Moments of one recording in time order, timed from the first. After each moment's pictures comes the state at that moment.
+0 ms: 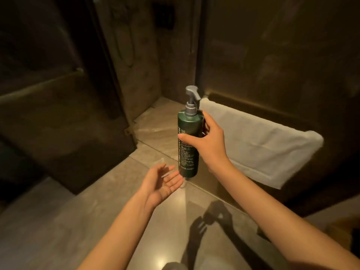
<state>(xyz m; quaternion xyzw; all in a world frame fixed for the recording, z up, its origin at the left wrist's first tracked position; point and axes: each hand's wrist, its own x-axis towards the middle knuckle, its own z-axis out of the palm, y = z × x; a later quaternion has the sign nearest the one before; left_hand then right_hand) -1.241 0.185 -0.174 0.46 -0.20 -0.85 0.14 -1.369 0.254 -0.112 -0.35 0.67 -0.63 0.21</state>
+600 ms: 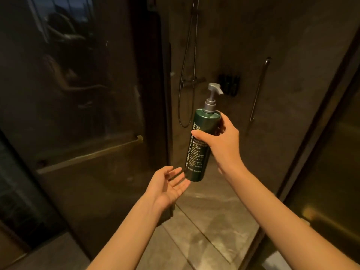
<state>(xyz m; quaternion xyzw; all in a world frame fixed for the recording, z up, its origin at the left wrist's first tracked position) -1.300 -0.177 -0.079 0.40 -0.17 -0.84 0.34 -1.445 -0.133 -0.007 -0.45 0.55 -0.67 0.20</state>
